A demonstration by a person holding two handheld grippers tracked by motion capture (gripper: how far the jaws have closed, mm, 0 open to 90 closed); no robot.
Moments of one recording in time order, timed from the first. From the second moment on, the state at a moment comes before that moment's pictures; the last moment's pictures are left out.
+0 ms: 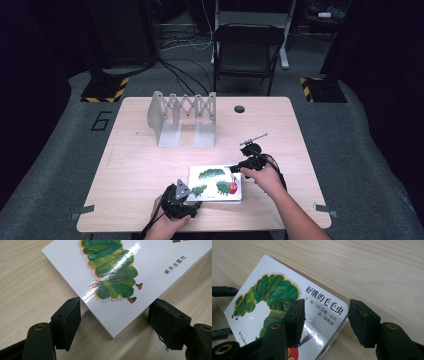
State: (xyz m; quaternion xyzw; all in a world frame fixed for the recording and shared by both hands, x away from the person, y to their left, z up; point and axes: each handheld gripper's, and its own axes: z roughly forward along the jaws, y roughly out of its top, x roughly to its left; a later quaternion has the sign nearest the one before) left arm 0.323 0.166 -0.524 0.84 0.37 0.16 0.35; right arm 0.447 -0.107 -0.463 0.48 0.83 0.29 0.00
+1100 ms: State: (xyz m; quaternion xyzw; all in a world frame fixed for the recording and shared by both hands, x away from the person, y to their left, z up) left arm 0.321 0.164 -0.524 0.85 0.35 0.16 0.37; right arm 0.455 -0.123 -0.486 0.51 0.81 0.28 -0.01
